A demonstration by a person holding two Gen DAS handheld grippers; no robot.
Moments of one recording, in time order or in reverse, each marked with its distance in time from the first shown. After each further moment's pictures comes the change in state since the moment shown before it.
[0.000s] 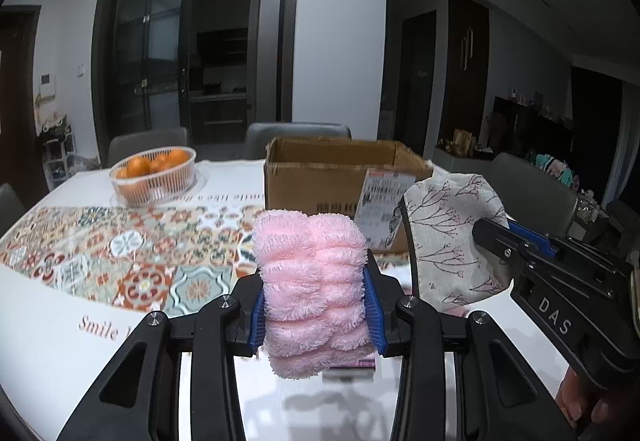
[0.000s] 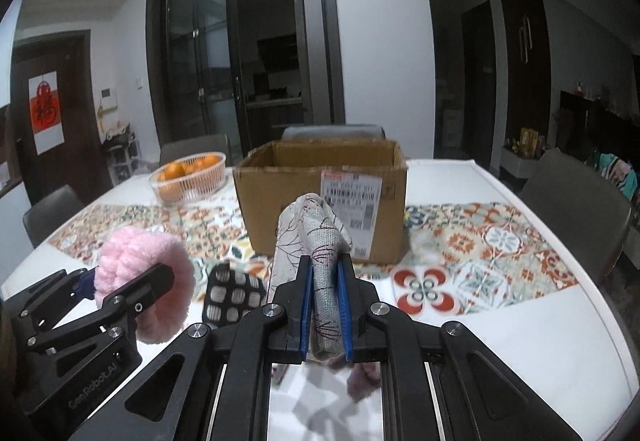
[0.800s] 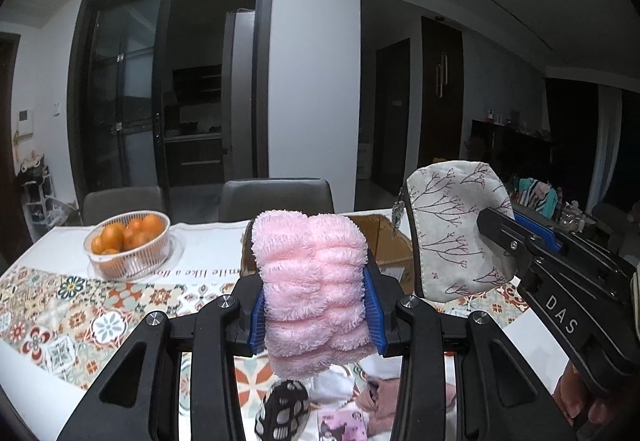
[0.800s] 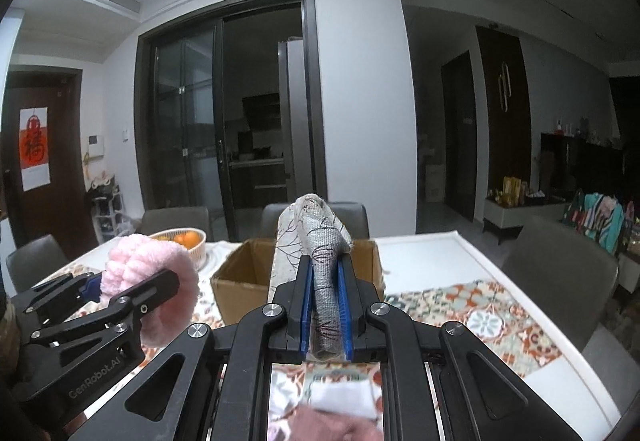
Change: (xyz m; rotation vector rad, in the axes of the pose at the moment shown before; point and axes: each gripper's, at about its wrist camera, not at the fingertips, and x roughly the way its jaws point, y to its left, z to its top) left arm 0.029 -0.001 0.088 0.058 -0.120 -0.083; right arm 0.004 -0.007 0.075 -0.003 -0.218 -0.067
